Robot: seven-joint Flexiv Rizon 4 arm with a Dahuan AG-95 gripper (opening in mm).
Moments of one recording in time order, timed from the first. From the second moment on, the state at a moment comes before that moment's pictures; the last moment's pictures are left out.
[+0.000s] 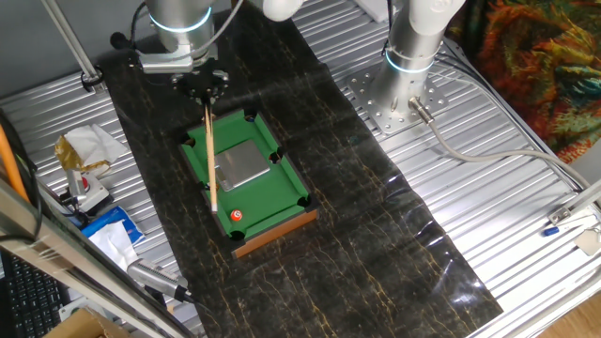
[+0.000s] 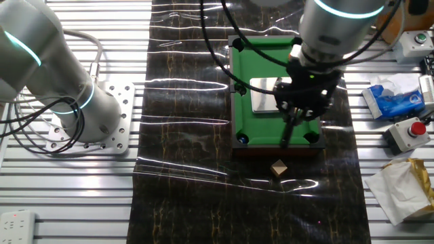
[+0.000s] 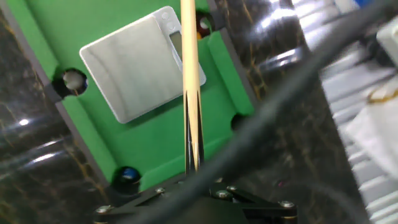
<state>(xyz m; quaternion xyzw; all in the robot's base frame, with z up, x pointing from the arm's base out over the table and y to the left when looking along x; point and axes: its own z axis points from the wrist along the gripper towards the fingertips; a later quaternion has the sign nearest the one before) 0.515 -0.086 0.187 0.52 -0.85 0.06 0.08</state>
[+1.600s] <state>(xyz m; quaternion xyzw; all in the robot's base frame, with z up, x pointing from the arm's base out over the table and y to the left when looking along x) 0.491 -0.082 0.196 0.51 -0.83 0.02 0.20</state>
